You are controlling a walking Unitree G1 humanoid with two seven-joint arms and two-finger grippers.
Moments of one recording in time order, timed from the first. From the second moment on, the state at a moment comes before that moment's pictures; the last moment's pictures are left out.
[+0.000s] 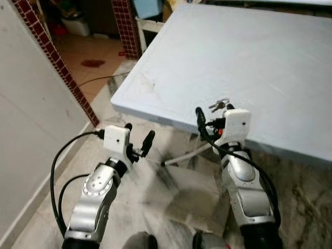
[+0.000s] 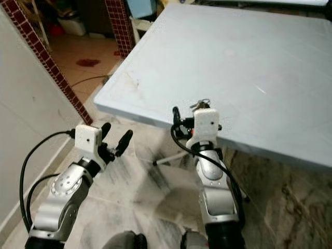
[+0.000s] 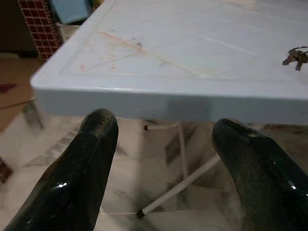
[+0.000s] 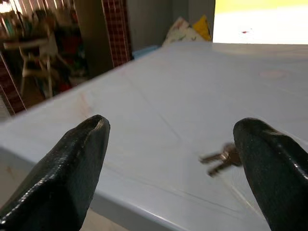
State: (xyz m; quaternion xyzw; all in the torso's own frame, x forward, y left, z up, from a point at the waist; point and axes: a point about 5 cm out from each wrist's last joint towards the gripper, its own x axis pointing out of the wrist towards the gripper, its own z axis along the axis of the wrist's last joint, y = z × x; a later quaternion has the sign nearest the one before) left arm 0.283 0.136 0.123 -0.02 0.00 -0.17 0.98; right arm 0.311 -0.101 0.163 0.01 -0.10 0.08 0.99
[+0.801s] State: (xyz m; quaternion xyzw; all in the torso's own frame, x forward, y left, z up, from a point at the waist) left arm 0.281 0.129 0.121 -0.02 0.01 -0.18 0.98; right arm 0.336 -0.109 0.167 0.01 -0.09 0.06 0.99
